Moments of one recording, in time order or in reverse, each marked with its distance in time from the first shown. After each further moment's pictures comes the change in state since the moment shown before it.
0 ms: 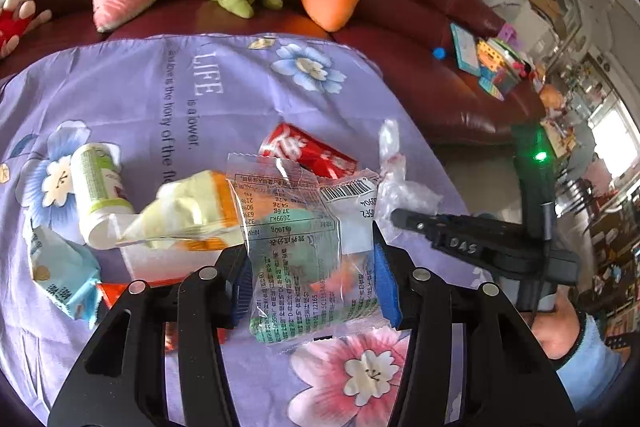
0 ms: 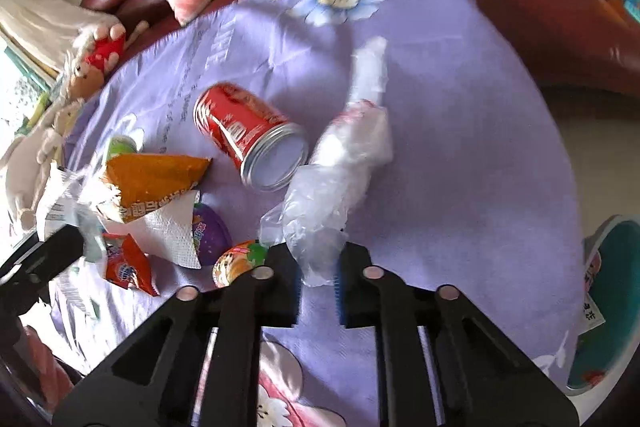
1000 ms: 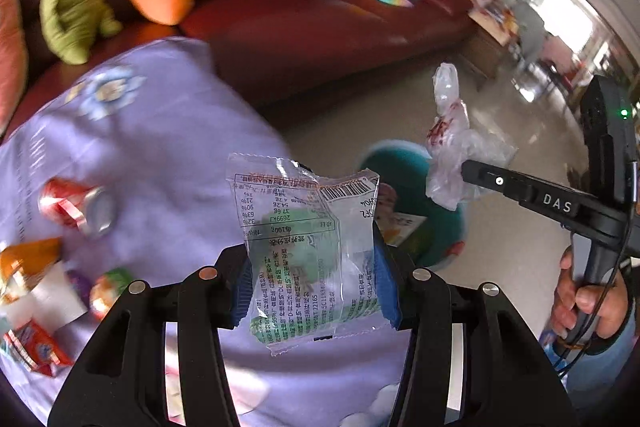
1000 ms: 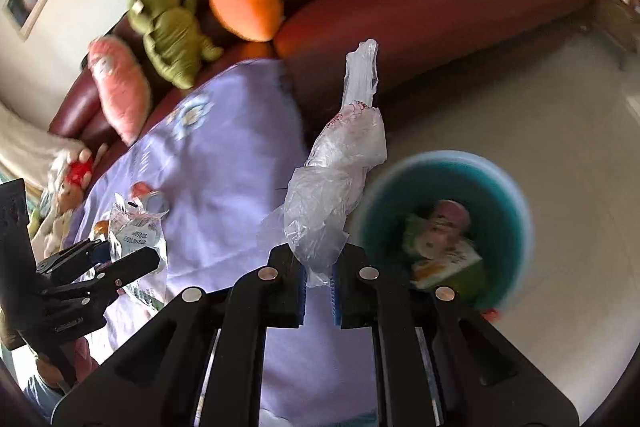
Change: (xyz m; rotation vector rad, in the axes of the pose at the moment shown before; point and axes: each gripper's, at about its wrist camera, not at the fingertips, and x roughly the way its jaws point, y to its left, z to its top) left arm 0.073 -0.246 -0.032 0.398 0.140 -0.098; right arm -0.196 -0.216 -0.111 0.320 -0.287 -0.097
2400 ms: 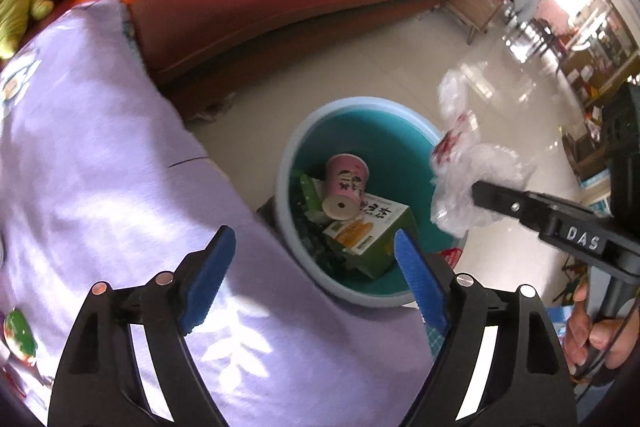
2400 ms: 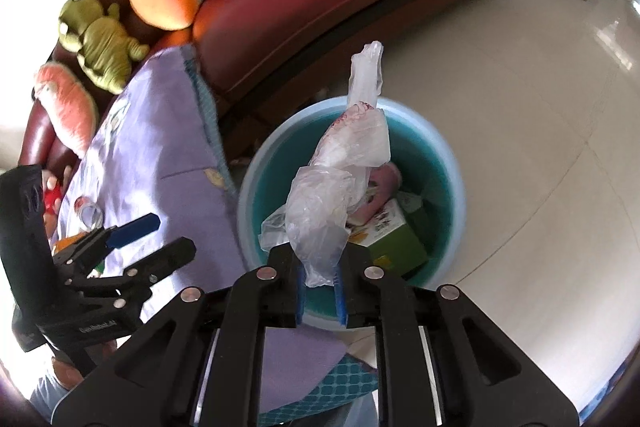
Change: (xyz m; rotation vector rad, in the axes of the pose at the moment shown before) left arm 0.129 -0.054 0.020 0.014 0.171 -0.044; right arm 0.040 -0.100 -0.011 0.158 0.147 -0.070
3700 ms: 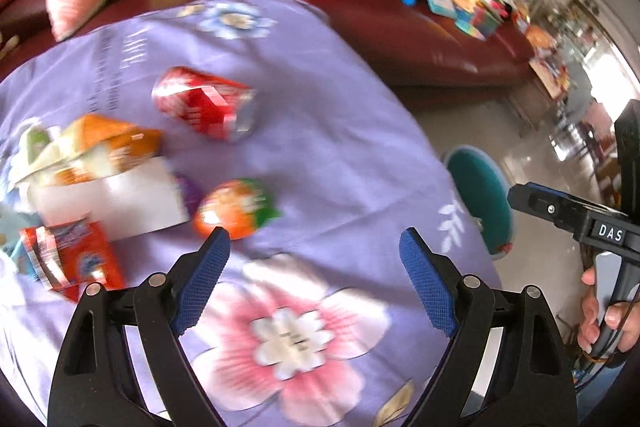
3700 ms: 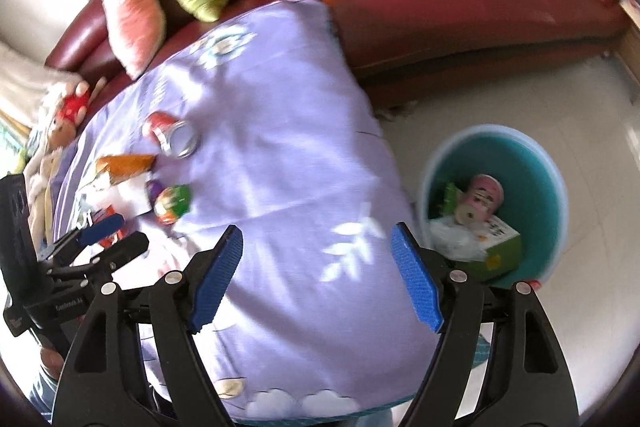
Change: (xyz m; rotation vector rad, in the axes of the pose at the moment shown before) left arm -0.168 0.186 -0.137 -0.314 -0.198 0.126; right arm -0.008 0.219 -0.060 -0.342 0.015 0.002
